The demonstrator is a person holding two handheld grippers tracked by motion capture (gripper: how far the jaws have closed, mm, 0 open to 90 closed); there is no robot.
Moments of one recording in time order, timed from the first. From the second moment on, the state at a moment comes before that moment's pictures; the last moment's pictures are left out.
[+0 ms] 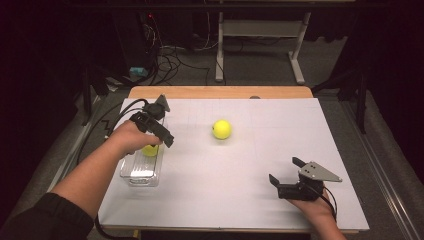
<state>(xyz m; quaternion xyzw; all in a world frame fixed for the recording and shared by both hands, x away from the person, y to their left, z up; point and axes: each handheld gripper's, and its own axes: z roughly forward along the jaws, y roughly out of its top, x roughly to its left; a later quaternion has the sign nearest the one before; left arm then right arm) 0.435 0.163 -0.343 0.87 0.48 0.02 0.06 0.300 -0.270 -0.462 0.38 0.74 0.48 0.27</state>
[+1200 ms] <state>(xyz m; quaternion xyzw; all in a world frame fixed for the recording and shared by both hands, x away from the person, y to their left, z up) 0.389 0.092 -0.372 0.92 0.39 -0.01 0.10 0.301 -0.260 -0.463 0.38 0.74 0.48 0.26</state>
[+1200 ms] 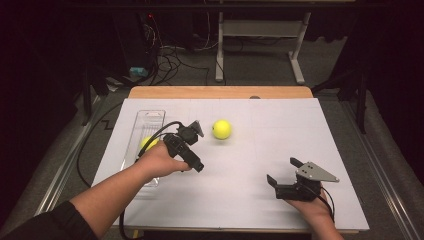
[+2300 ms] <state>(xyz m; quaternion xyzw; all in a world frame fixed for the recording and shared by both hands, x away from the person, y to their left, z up) 0.378 0.090 -0.379 0.92 0.38 -0.02 0.10 0.431 -0.130 -0.455 0.38 0.78 0.44 0.23</state>
